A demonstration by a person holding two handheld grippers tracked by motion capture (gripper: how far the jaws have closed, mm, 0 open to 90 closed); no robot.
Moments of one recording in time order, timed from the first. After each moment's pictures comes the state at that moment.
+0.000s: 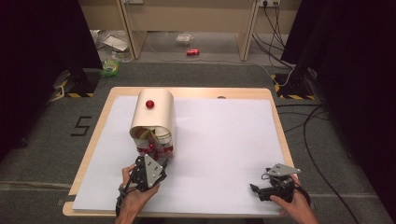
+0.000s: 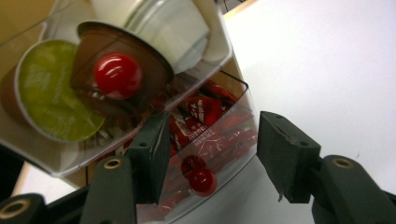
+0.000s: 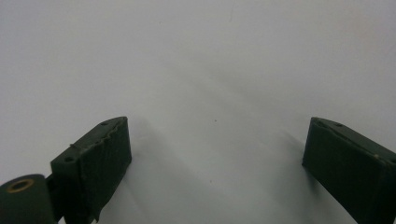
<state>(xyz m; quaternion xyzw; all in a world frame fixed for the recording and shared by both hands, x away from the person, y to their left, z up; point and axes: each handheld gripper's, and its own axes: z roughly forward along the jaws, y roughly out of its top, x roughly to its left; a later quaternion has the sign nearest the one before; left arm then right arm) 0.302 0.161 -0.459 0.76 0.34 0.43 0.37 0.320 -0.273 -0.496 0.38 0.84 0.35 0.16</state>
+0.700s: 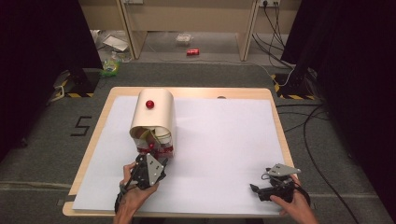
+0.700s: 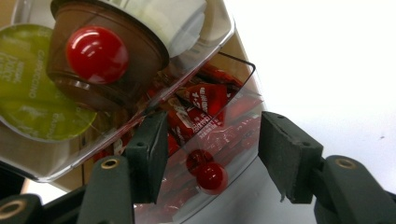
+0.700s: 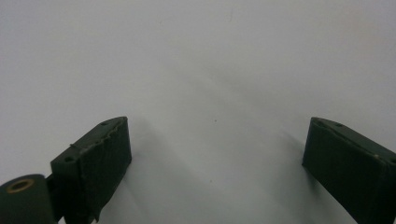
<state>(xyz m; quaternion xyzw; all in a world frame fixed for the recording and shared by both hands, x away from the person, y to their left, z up) 0.312 0.165 -0.466 0.77 0.33 0.42 0.35 0.320 -0.273 -0.496 0.38 0.84 0.35 0.16</state>
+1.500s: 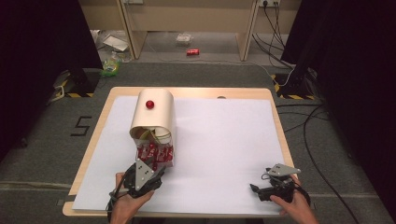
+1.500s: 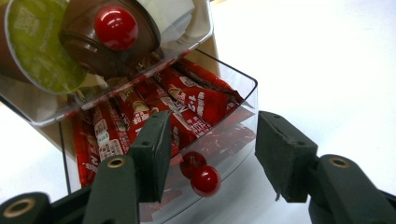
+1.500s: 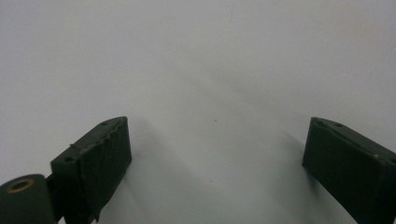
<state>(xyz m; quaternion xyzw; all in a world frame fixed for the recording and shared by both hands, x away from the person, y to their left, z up) 0.284 0.179 -0.455 0.76 0.38 0.33 0.41 0.320 -0.273 -0.496 0.38 0.84 0.35 0.16</state>
